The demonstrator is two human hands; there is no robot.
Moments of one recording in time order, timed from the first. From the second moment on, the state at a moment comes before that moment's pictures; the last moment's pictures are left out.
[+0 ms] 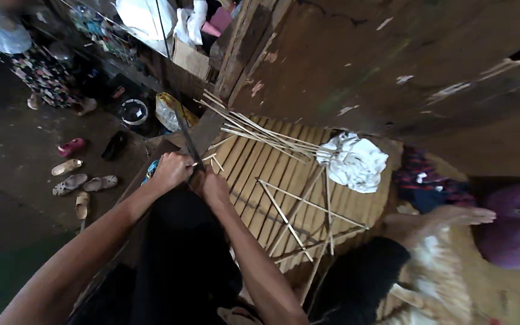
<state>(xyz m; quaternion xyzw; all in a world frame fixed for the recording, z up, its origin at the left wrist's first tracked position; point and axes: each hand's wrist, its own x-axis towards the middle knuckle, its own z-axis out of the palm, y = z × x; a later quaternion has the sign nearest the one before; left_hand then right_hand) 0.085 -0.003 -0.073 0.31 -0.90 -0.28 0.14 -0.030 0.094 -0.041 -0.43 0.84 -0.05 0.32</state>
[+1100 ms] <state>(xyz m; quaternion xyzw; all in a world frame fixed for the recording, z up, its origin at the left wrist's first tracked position) 0.078 -0.001 -0.053 0.39 -0.87 -0.31 0.02 -0.035 0.092 -0.075 -0.46 0.83 -0.09 0.31</state>
